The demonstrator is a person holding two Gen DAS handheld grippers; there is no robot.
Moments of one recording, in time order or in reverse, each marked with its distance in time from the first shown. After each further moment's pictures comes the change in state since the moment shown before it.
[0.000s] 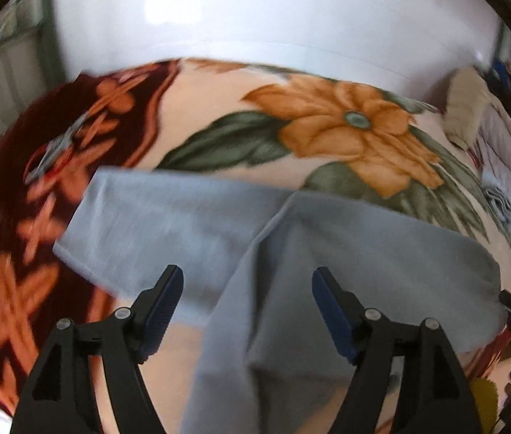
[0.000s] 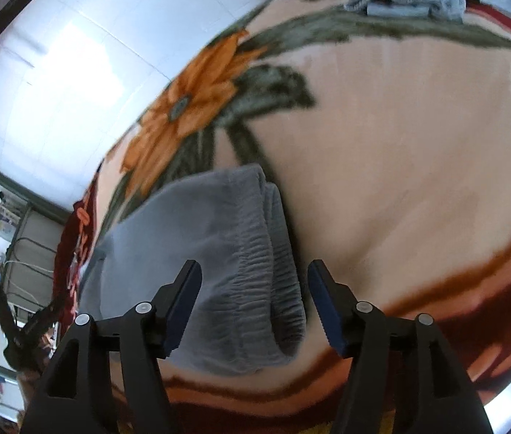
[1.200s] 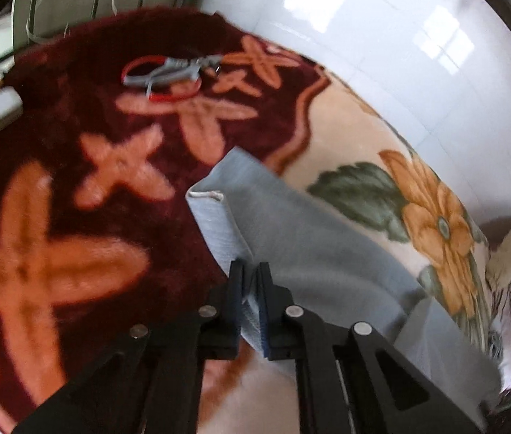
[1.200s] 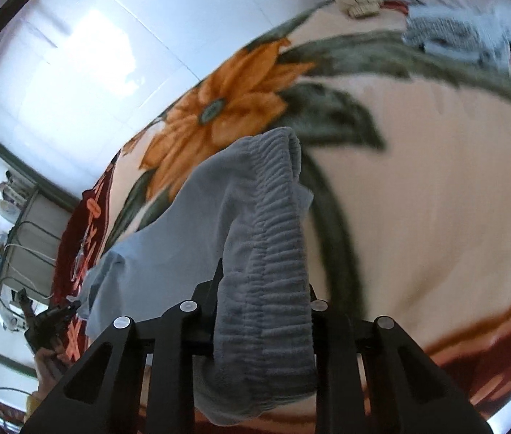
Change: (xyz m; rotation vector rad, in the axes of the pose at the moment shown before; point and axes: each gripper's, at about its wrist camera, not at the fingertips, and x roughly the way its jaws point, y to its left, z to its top) left arm 0.030 0.151 0.001 -0.494 -0.047 0.028; right arm -0.022 0.062 0.037 -0.144 -0.058 0.013
